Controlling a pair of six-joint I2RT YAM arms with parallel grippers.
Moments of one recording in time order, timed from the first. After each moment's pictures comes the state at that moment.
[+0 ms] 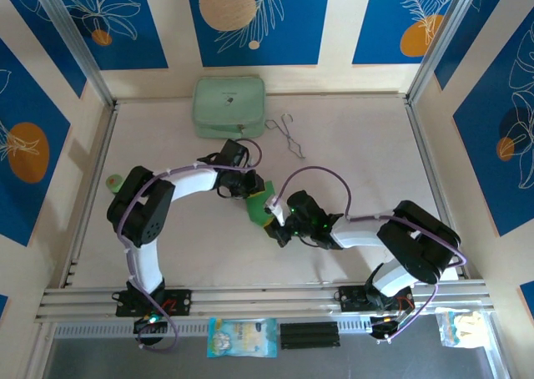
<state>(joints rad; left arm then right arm) -0.57 1.90 1.16 -0.30 0.44 -0.78 0.82 1.51 0.48 0.33 -0.31 0.07</state>
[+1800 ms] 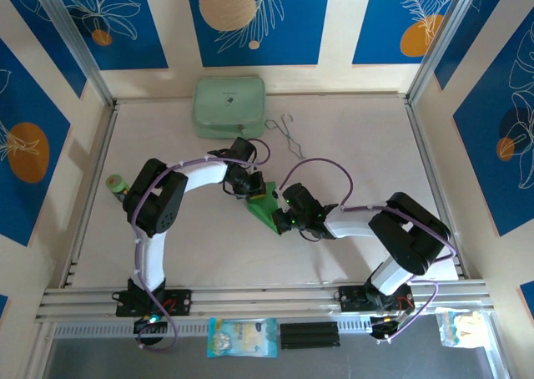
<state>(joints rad) -0.58 2.03 1.30 -0.46 0.43 -0.67 0.79 1.59 0.58 0.16 -0.08 0.33</state>
